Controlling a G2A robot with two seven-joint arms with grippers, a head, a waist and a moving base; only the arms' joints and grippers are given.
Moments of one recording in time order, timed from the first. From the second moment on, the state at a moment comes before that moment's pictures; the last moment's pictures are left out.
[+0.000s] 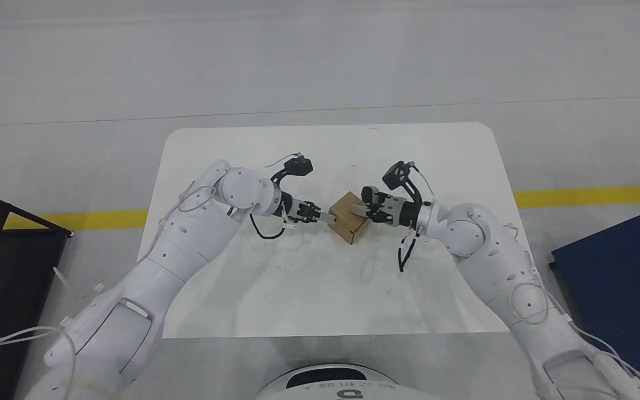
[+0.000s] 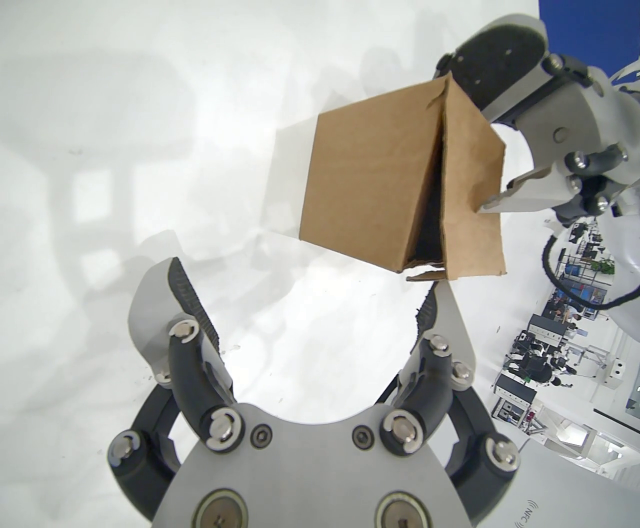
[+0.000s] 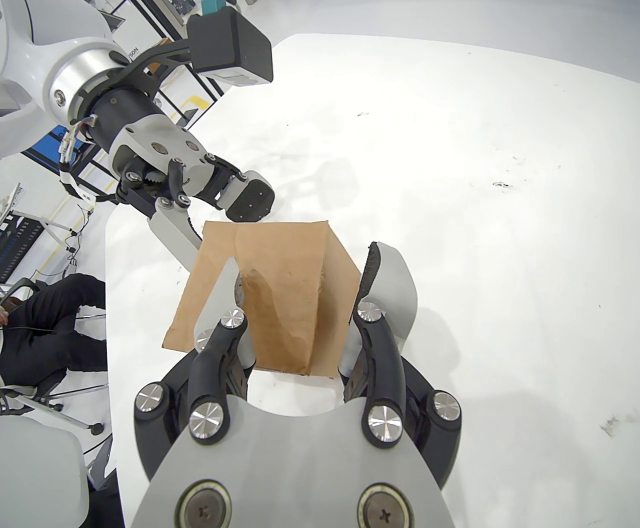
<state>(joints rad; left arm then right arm) 0.79 -1.24 -0.76 -1.14 0.26 -0.11 -1.13 -1.17 -1.09 1.07 -1.30 -0.59 -0.68 0.46</state>
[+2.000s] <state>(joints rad) 0.79 -1.23 -0.79 -1.15 0.27 -0.10 -1.17 -1.17 -1.09 1.06 -1.28 -0.54 -0.71 0.48</state>
